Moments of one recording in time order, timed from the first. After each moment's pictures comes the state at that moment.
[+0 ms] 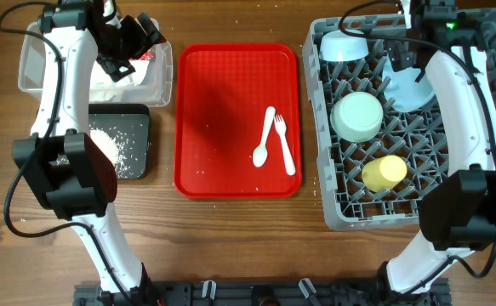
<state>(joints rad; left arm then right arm) 0.08 2.15 2.05 -1.10 0.35 -0.54 -0.02 1.88 1.79 -0.88 0.46 -0.36</state>
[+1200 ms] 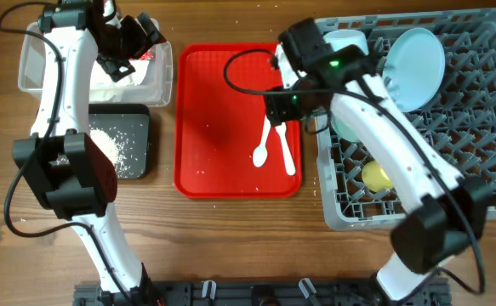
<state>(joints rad) 0.08 2.15 2.05 -1.10 0.35 -0.54 0.47 1.83 1.69 -1.13 -0.11 0.19</state>
